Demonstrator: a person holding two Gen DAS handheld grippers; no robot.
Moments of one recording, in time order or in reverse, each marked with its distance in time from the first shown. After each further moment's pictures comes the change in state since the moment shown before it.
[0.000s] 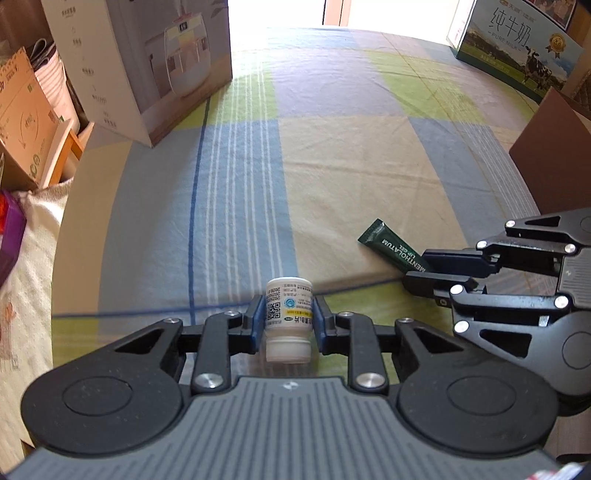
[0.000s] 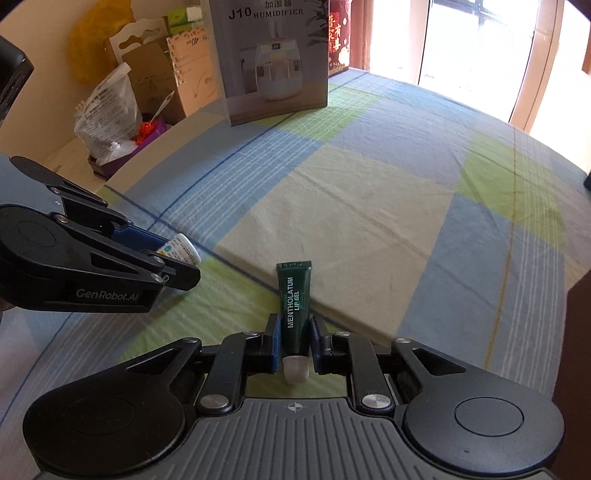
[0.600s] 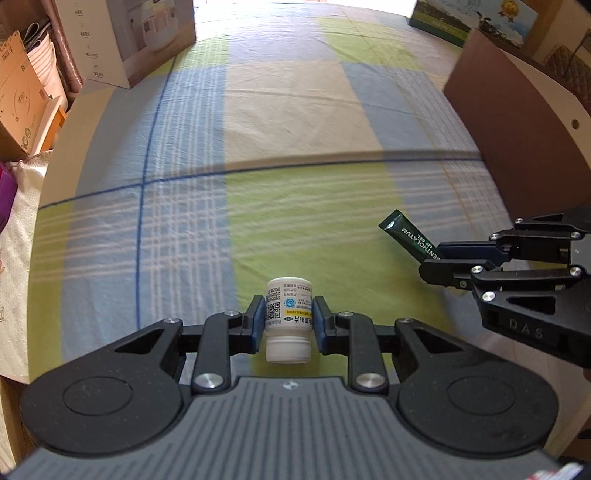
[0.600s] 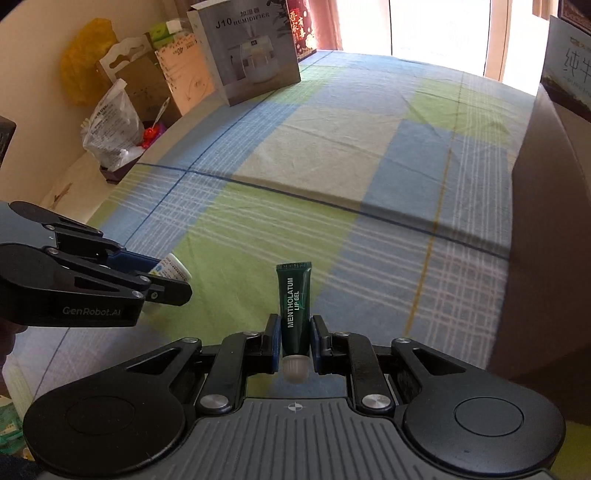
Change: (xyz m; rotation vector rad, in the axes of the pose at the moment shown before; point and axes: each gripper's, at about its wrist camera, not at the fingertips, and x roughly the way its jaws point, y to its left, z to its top) left arm -0.051 -0.053 -0.079 0.010 0.047 -0.056; right arm -0.092 -0.004 -0.082 0.148 0.011 0.045
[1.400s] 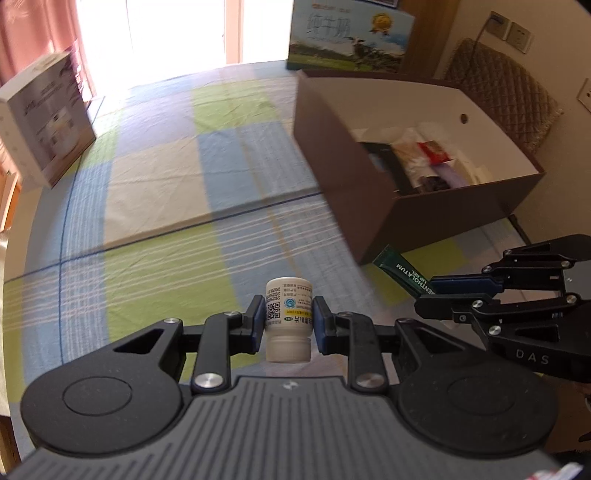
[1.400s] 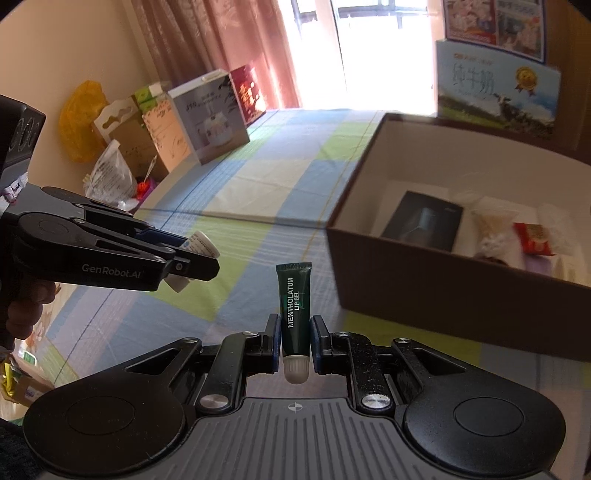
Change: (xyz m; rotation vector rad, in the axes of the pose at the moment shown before) left arm -0.083 -0.149 0.004 0.170 -0.144 -0.094; right arm -0.162 -0.065 -0.071 0.095 -0.170 -0.026
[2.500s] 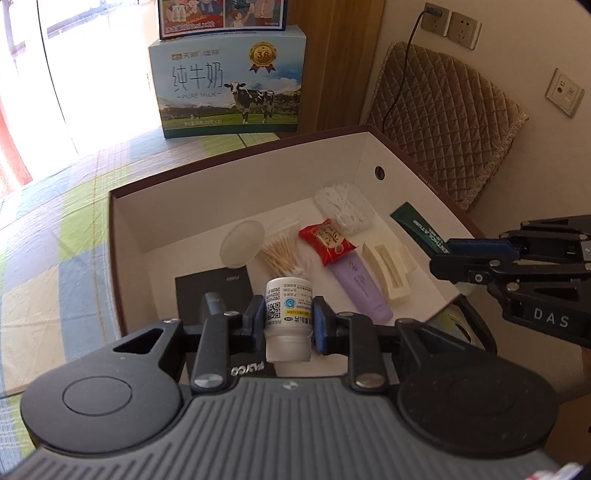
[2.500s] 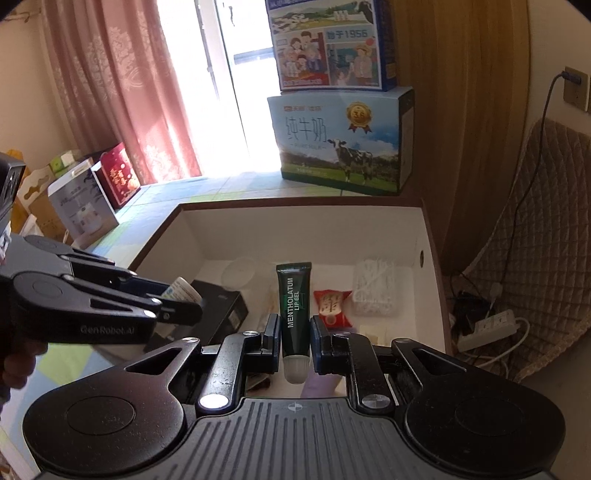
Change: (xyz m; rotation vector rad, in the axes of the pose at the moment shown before) left arm 0.085 -0.169 0.138 0.128 -0.057 -0.073; right arm -0.061 -0.203 0.054 0.123 -0.133 -0.195
